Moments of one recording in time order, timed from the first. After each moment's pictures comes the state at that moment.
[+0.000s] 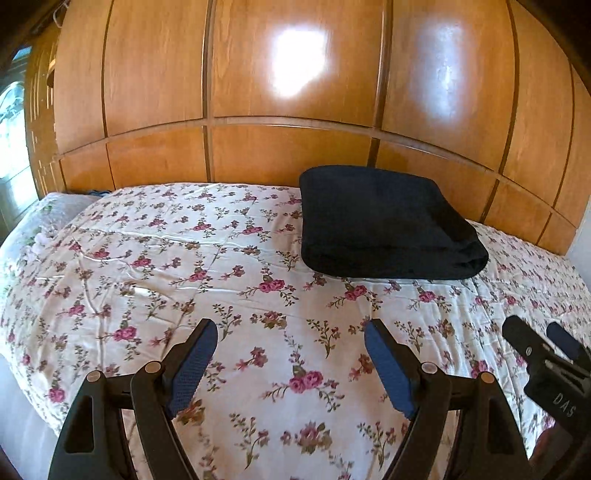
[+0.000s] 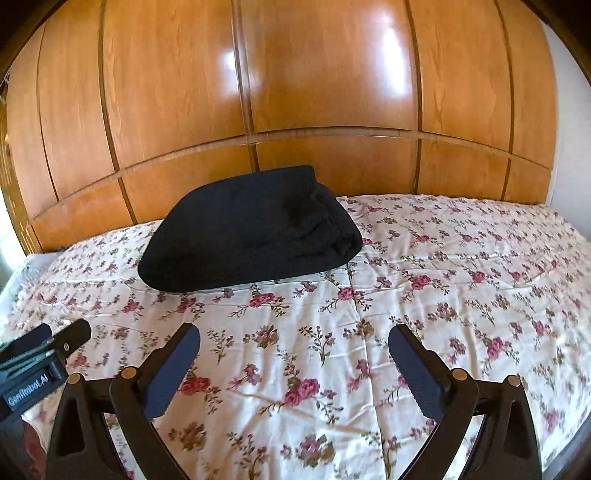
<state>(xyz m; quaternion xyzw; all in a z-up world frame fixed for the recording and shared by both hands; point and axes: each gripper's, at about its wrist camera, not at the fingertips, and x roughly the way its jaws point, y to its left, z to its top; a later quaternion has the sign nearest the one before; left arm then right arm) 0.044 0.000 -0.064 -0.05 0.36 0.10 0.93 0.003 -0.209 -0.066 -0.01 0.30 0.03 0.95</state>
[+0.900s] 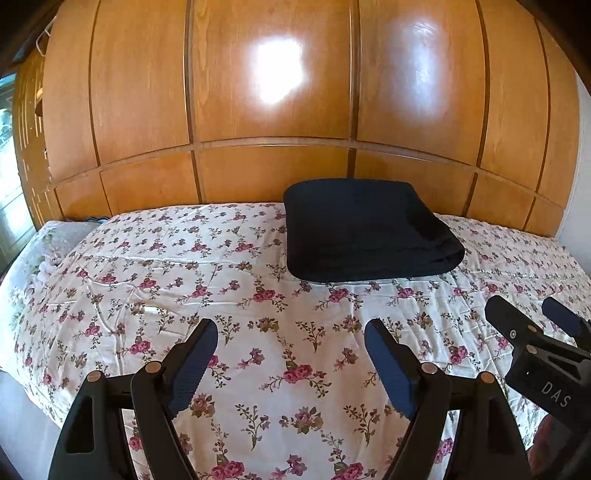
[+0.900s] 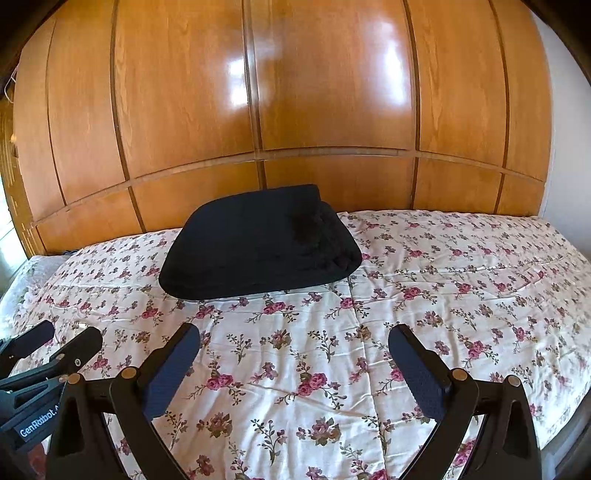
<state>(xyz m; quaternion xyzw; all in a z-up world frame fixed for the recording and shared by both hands) 0.023 -0.017 -0.038 -0.02 0.34 0.08 0.94 -0.023 -0.196 -0.039 -0.02 0.28 0.02 0.96</state>
